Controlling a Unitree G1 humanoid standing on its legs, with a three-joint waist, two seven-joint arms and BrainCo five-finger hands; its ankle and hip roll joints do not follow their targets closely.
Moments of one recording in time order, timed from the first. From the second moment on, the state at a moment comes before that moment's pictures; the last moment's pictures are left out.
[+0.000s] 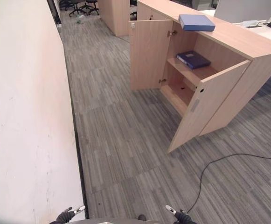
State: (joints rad) left arm 0.03 0.20 -0.10 1.26 -0.34 -0.12 0.07; right arm 0.02 -0.22 0.12 1.27 0.45 -0.06 -0.04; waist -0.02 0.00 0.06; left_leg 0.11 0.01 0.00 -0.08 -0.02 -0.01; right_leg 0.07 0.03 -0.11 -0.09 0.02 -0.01
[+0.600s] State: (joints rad) left arm -0.02 0.19 -0.08 1.34 -0.37 -0.13 0.08; right arm -0.08 -0.22 0.16 1.29 0.43 -0.07 -0.06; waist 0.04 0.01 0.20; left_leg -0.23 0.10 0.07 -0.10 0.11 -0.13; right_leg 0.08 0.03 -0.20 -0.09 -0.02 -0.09
